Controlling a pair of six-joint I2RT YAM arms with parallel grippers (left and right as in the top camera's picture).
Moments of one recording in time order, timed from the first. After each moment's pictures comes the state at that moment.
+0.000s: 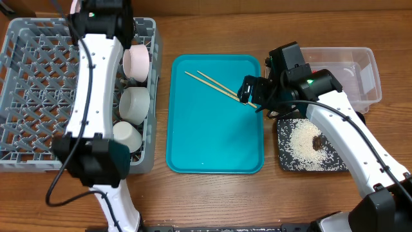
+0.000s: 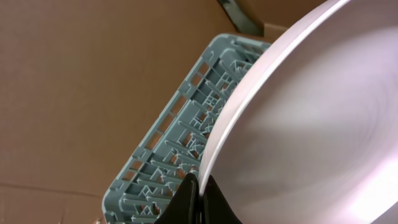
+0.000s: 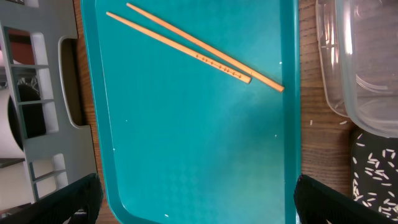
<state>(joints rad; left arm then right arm) -0.07 2.06 2.20 -1.12 -0.99 -0.21 0.35 1.61 1.38 -0.89 -0.24 0.57</state>
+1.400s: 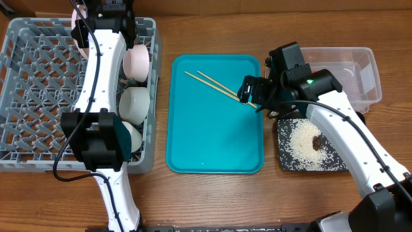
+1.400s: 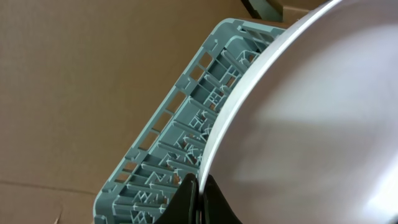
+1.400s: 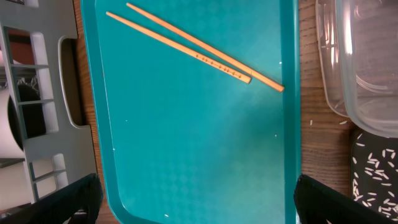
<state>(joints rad) -0.02 2.21 2.18 -1.00 -1.06 -0.21 0.35 1.61 1.38 -0.89 -0.24 0.57</state>
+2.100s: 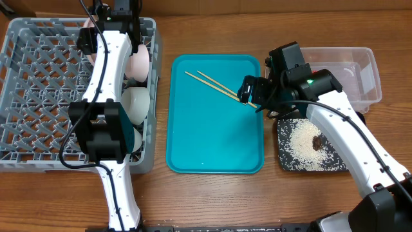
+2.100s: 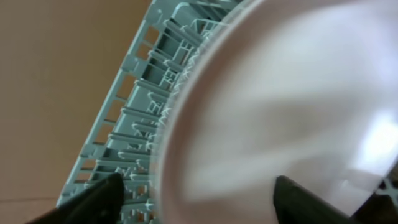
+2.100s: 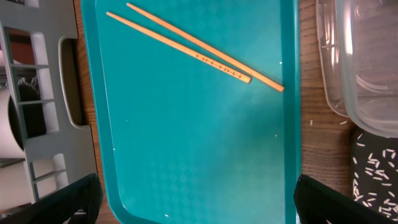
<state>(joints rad) -0.03 2.31 2.18 -1.00 -0.93 -0.20 0.35 1.61 1.38 -0.89 -0.24 0.57</state>
